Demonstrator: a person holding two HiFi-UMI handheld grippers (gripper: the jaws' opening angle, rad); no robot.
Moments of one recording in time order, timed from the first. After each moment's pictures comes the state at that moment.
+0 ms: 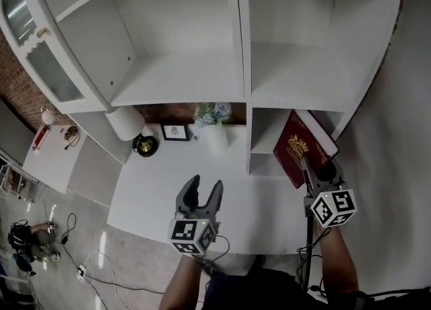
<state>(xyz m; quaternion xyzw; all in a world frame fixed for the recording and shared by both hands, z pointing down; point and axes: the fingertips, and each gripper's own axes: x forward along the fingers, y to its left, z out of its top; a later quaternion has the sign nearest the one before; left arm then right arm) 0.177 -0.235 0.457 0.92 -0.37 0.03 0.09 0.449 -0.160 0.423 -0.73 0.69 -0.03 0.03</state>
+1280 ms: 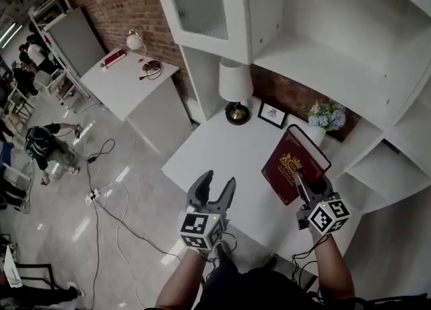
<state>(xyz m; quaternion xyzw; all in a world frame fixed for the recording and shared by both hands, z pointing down) -0.097 -0.252 0.457 0.82 -0.56 0.02 0.11 0.132 -0.288 0.484 -0.48 0.86 -0.16 0.05</state>
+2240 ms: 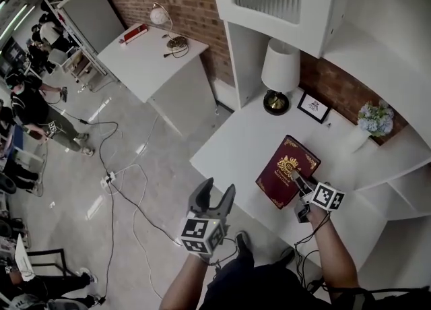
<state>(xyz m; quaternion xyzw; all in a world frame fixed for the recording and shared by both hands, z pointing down) -0.248 -0.256 0.539 0.78 -0.60 0.07 0.18 -0.013 -0.360 0.674 -0.40 0.80 -0.44 0.02</state>
